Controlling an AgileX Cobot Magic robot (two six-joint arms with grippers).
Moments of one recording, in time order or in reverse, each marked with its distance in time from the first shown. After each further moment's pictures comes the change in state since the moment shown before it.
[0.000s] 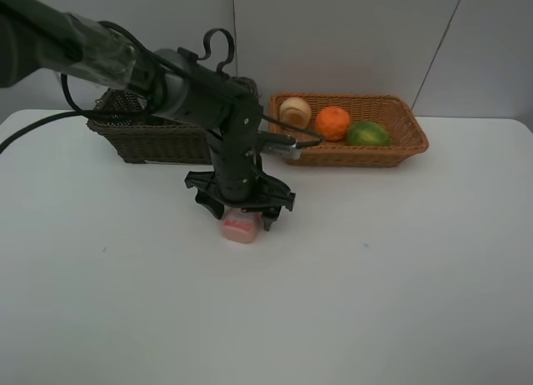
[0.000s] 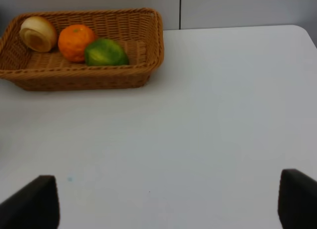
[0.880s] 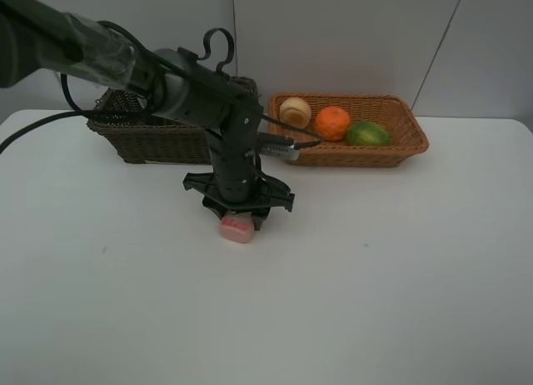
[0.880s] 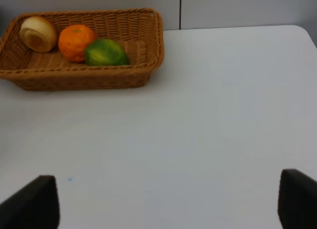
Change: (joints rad) left arm 0.000 0.000 0.000 -0.005 0.017 -0.018; right arm 0.000 0.000 0.000 0.000 0.000 0.000
